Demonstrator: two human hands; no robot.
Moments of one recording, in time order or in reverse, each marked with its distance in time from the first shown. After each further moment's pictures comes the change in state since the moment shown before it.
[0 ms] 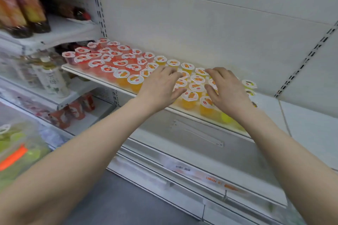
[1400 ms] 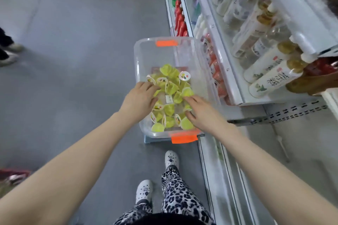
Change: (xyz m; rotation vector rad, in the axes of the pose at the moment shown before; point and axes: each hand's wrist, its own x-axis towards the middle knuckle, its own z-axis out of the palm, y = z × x) left_hand -0.449 -0.451 -0.069 0.211 -0.096 -1.167; right_hand 0.138 -0.588 0.370 0.440 -0.820 -0.988
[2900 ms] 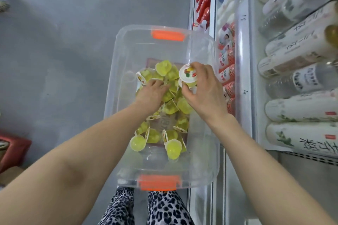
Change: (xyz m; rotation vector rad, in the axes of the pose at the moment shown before) left_hand 0.139 -0.025 0.153 0.184 -0.469 -0.216; right_hand 0.155 0.078 -0.016 0.133 0.339 -0.042
